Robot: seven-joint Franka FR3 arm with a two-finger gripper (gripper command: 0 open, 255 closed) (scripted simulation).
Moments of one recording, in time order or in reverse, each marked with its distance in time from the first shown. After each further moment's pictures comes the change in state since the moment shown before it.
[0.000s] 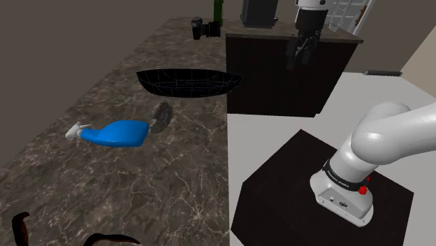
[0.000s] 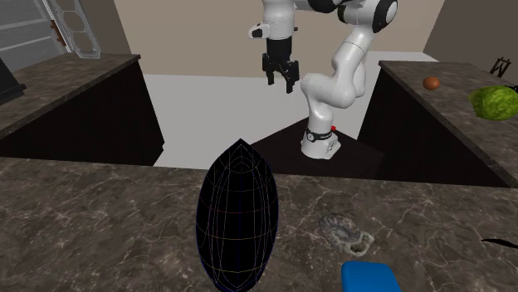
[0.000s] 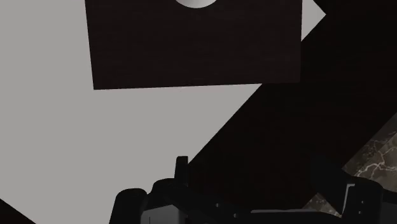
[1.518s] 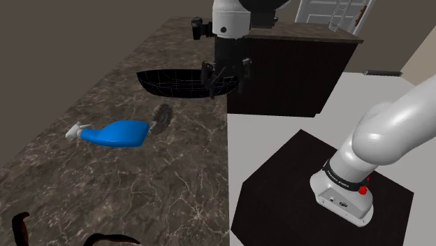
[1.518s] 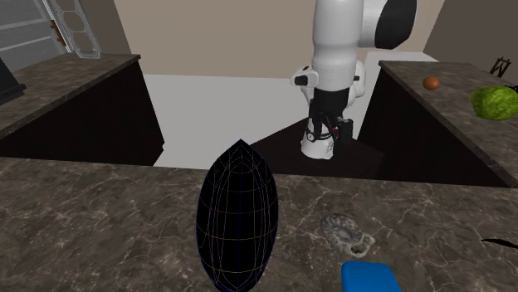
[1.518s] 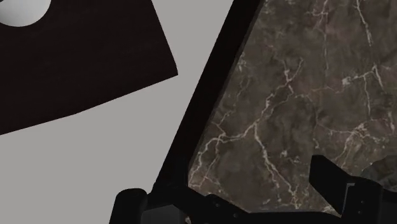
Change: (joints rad) arm 0.029 0.421 0.468 0.229 0.243 0.247 0.735
